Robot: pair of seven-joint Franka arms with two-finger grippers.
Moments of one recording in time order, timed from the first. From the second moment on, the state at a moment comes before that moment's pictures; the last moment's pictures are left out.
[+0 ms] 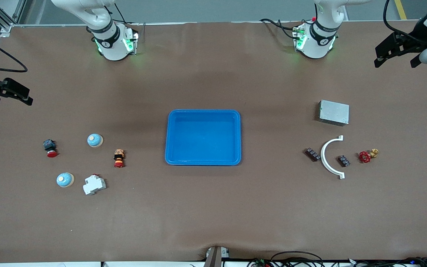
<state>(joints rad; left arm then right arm) 0.04 -0.15 -0.14 -1.57 -0.02 1.41 -0.08 0.06 -0.02 -0.10 -1.59 0.00 1.58 -0.01</state>
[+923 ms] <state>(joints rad) 0.04 -0.13 -0.14 -1.54 -0.01 1.41 -0.09 0.05 -0.02 -0.11 -1.57 0.00 1.57 0.00</state>
